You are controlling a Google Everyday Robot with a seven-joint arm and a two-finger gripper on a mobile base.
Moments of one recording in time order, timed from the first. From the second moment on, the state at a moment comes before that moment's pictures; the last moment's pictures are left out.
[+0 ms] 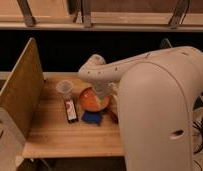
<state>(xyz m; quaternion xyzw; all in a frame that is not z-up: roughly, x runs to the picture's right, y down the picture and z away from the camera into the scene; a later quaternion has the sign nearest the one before) 0.037 0.072 0.790 -0.22 0.26 0.39 0.86</state>
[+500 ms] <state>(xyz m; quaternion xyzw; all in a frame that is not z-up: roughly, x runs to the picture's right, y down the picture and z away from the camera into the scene) 0.040 0.108 0.794 -0.26 0.26 0.40 0.84</state>
